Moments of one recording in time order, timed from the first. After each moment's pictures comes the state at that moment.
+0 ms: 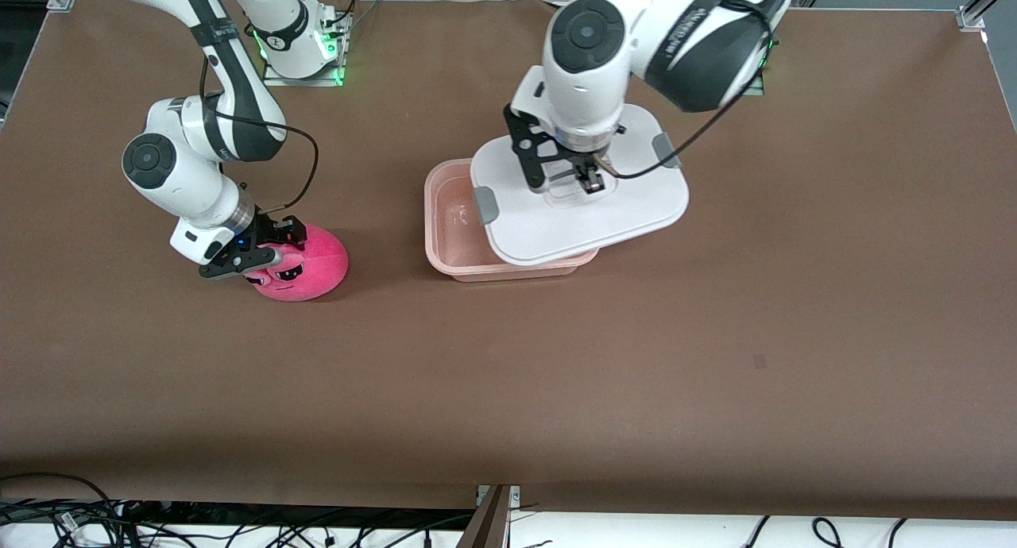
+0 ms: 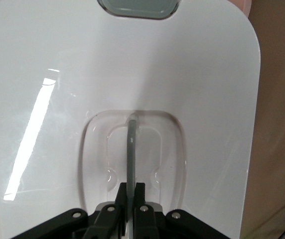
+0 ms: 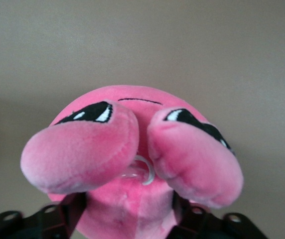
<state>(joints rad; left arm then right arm) -0.58 0.37 -0.09 -1.38 0.01 1.56 0.56 0.13 0.23 0.02 -2.18 0.04 2.42 -0.14</state>
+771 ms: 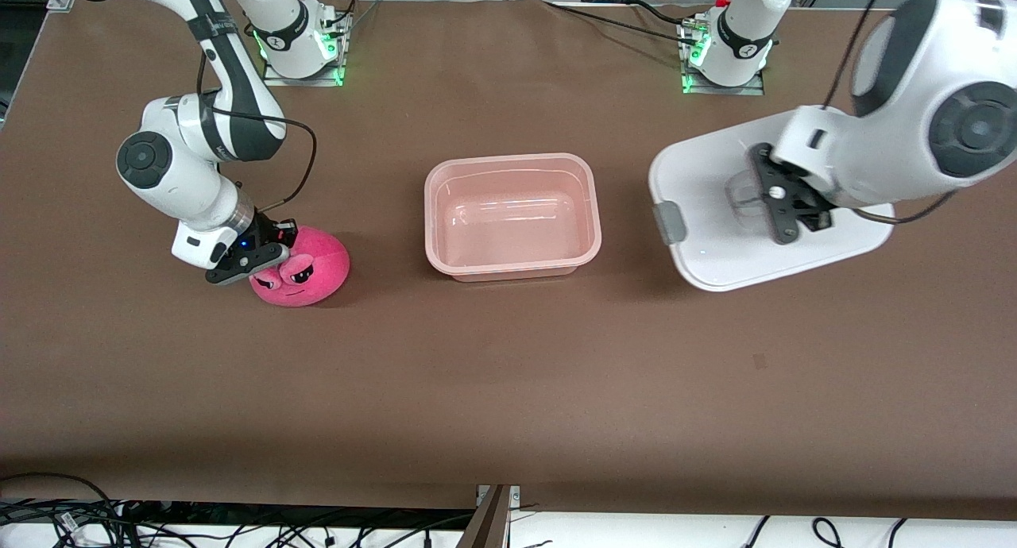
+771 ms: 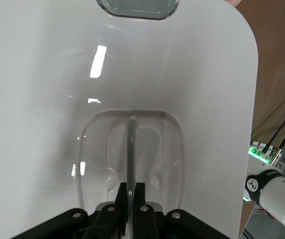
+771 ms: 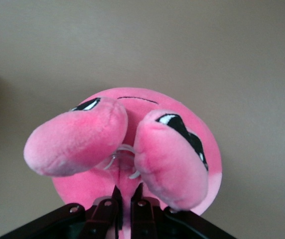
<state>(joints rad) -0.12 0.28 -0.07 -1.39 0.07 1.32 1.09 0.14 0.22 0.04 -2.08 0.04 2.31 -0.32</state>
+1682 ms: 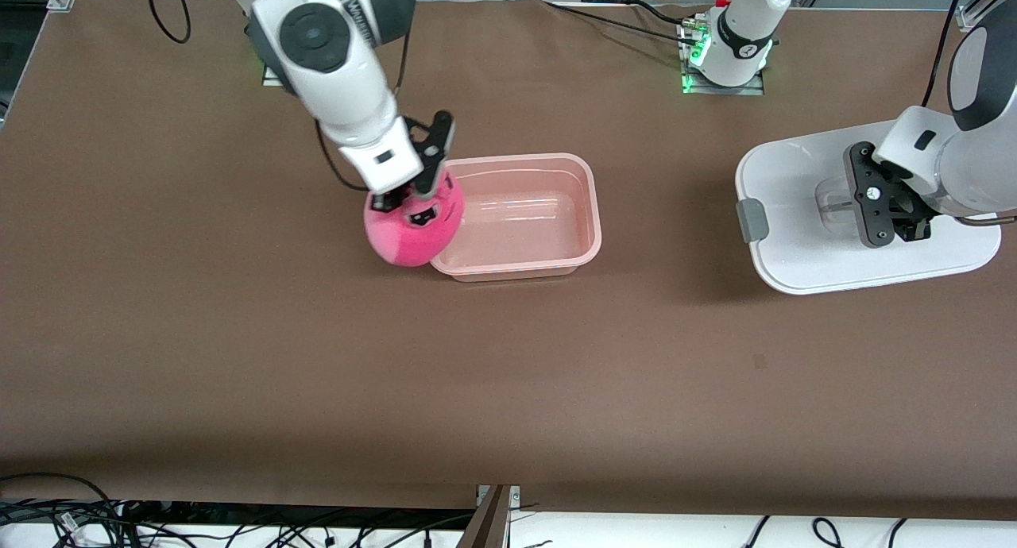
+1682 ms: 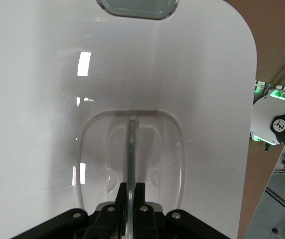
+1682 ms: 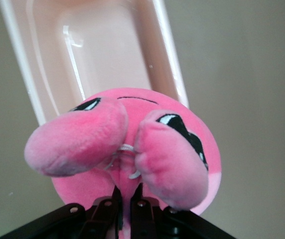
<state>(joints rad) -0.01 0.28 -0.09 -1.35 0.20 1.31 1.32 0.52 0.25 0.14 -1.65 -0.01 1.91 -0.80</state>
